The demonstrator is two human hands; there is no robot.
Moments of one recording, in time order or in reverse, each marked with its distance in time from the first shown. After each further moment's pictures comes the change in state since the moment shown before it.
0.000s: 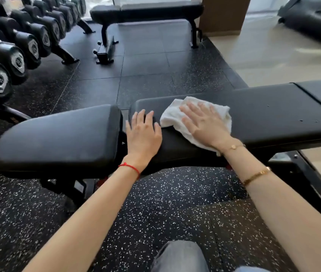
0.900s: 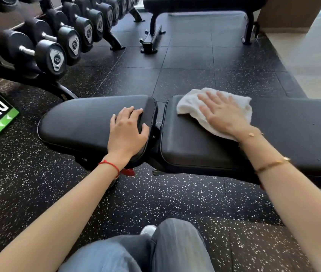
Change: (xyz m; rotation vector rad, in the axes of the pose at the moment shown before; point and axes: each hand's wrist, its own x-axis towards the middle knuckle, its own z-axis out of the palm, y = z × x) left_hand -0.006 -0.109 -0.041 0.138 0.142 -0.120; right_hand 0.081 -0.037 0.010 0.006 -0.067 -0.133
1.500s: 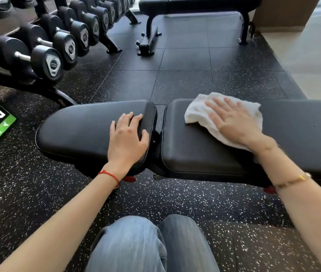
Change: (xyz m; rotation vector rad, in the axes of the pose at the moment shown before) left_hand -0.002 0.000 -0.002 0.016 -0.018 0.007; right_hand -0.018 0.017 -0.002 0.004 0.035 -0.002
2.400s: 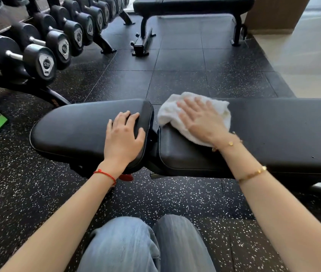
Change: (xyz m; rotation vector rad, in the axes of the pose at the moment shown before) left_hand 0.000 -0.007 0.002 -0.011 -0.012 0.012; right_hand 0.010 -0.064 0.015 -0.014 -0.008 -0.064
